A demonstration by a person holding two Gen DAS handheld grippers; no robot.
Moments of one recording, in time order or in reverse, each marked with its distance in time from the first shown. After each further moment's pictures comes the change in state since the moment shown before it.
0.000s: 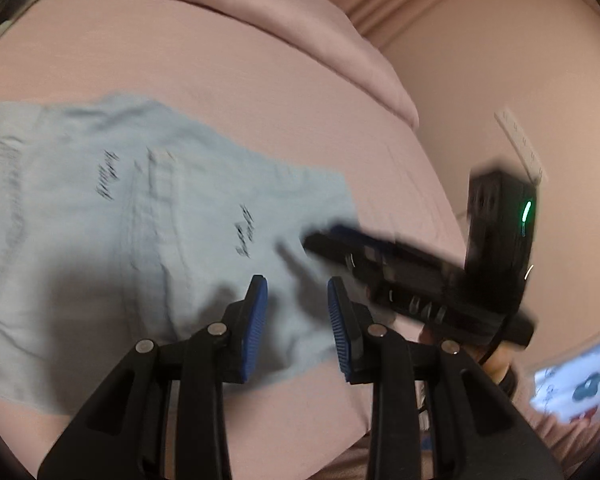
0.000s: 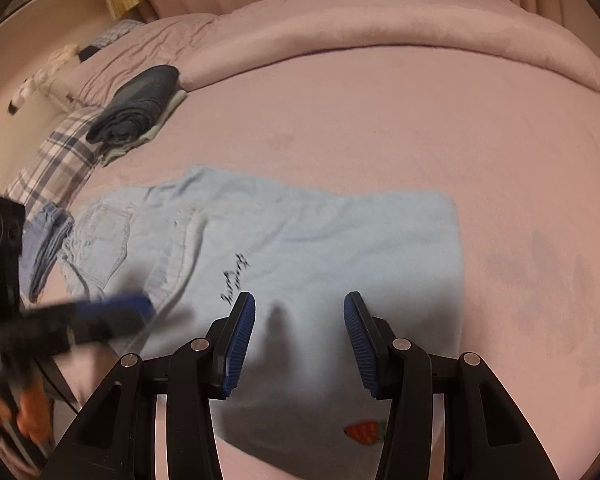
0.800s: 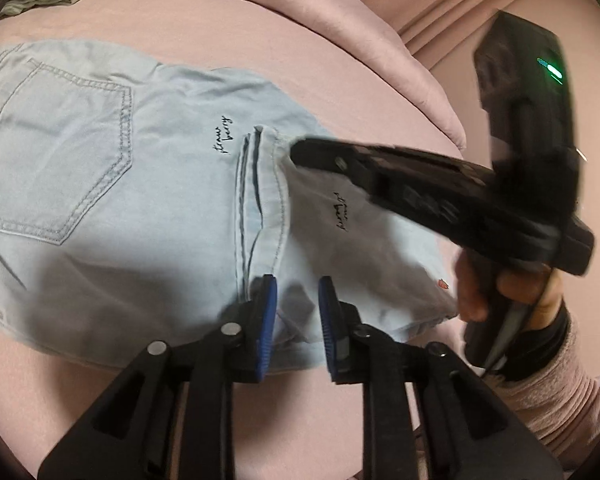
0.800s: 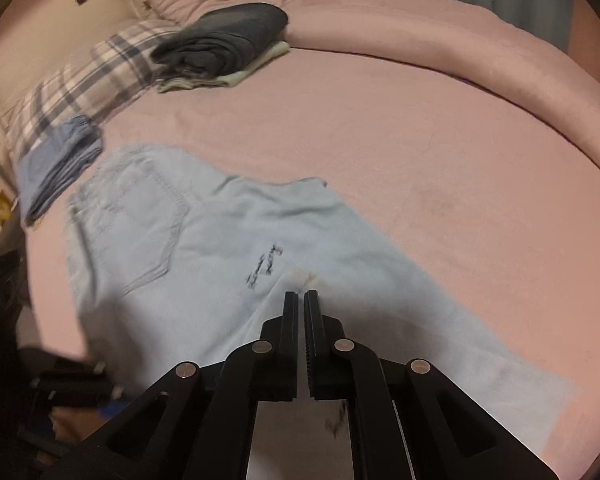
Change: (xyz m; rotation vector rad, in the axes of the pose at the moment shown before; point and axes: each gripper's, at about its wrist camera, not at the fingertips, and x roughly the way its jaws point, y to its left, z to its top) left arm -0.050 0.063 -0.056 -0.105 -0.078 0.127; right arm 0.060 0.103 0.046 -0.378 0.108 0.070
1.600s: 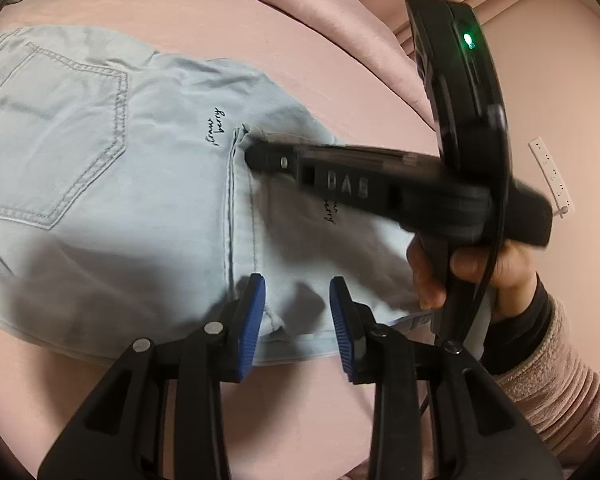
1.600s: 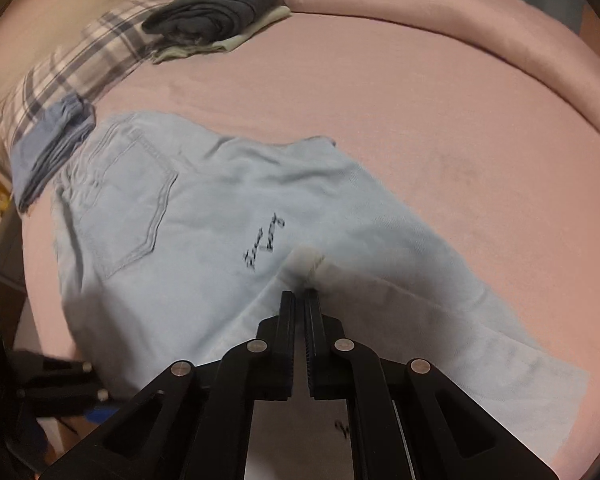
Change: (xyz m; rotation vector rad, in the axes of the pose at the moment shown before) left arm 0.018 -0.015 -0.001 -0.028 0.006 -0.031; right arm 0.036 -0.004 0.009 0.031 0.105 0.007
